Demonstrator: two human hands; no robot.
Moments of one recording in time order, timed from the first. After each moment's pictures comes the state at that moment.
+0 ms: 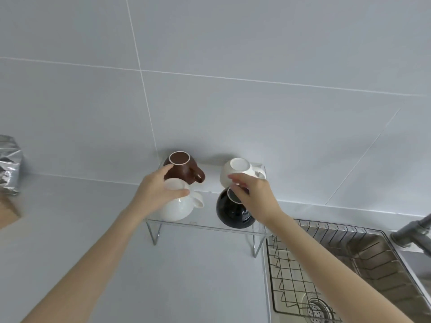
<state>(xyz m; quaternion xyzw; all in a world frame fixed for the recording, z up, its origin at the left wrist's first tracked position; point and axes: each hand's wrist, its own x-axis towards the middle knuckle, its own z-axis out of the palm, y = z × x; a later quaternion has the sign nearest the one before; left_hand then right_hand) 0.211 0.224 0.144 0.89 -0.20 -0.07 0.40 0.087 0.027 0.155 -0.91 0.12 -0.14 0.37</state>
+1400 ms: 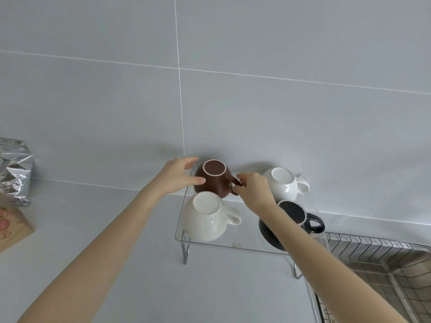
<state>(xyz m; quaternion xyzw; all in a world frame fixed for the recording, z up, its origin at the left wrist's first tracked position) 0.316 0.246 0.150 0.86 -0.27 -0.18 0.39 0.210 0.078 0.126 -0.91 0.21 -0.11 0.33</state>
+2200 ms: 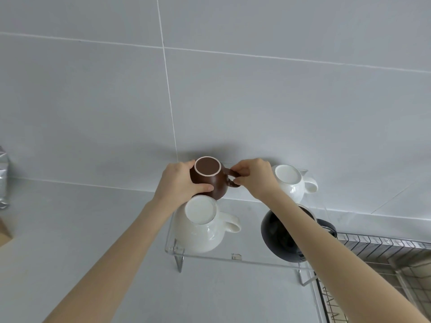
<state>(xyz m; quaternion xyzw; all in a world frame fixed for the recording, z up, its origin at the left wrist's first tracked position) 0.312 0.216 0.119 0.89 -0.28 -0.02 0.36 0.240 0.046 0.122 -0.90 0.19 -0.10 0.39</state>
